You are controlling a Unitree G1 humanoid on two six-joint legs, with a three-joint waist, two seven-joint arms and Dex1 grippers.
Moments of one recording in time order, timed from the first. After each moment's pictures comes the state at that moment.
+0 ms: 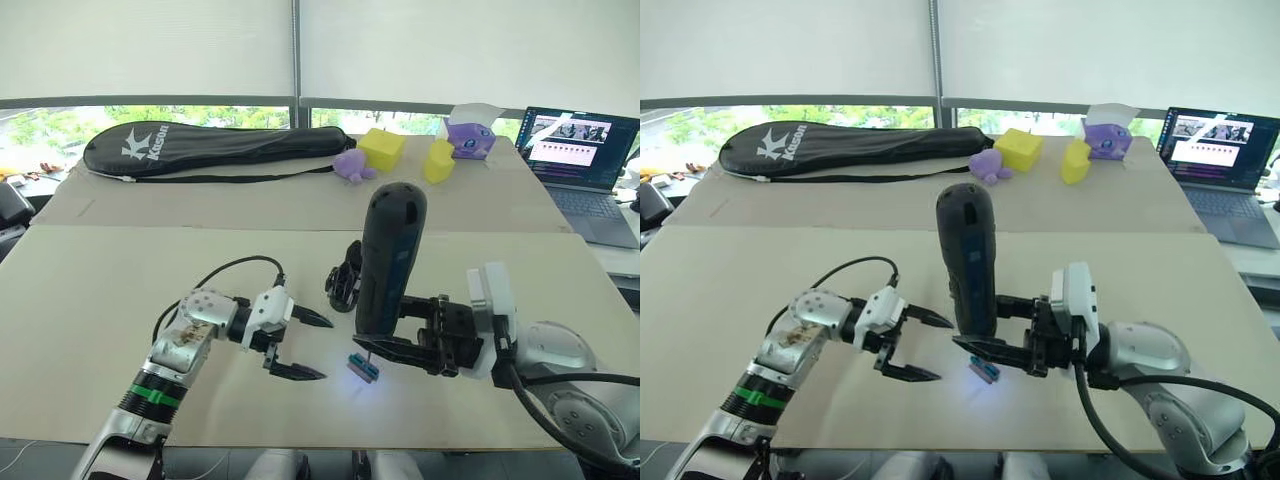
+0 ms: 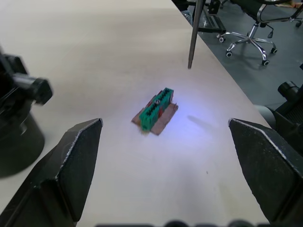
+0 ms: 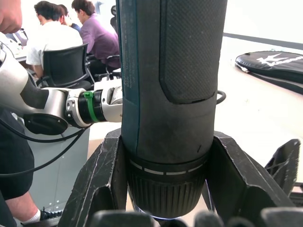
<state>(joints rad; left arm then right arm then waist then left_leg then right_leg) -0.40 0.47 -0.26 0.04 -0.23 0.12 -1.43 -0.09 -0.66 -0.06 -0.72 0.84 0.53 0.85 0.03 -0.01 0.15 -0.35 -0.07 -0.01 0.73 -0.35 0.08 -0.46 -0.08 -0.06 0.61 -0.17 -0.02</state>
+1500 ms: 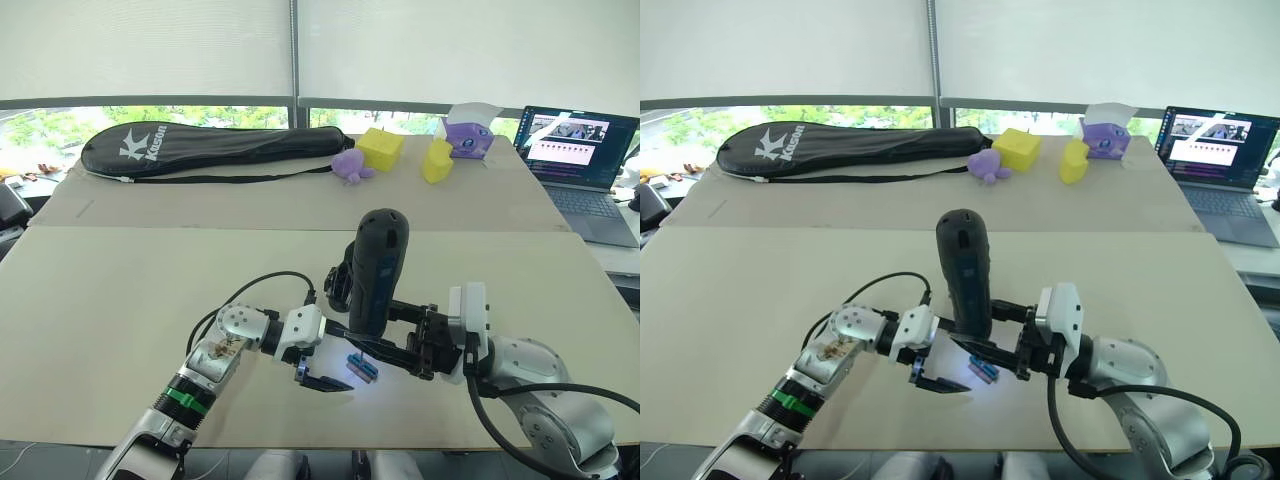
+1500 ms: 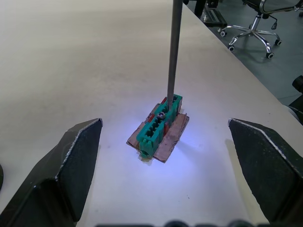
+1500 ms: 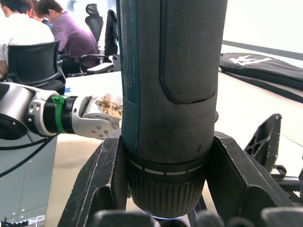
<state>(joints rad) -0.42 0.40 -0.37 0.13 -0.18 0.02 -1.34 -0.01 -0.55 0.02 -0.67 0.61 0.37 0.85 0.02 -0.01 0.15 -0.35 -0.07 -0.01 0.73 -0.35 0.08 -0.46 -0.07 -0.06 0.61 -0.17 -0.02</state>
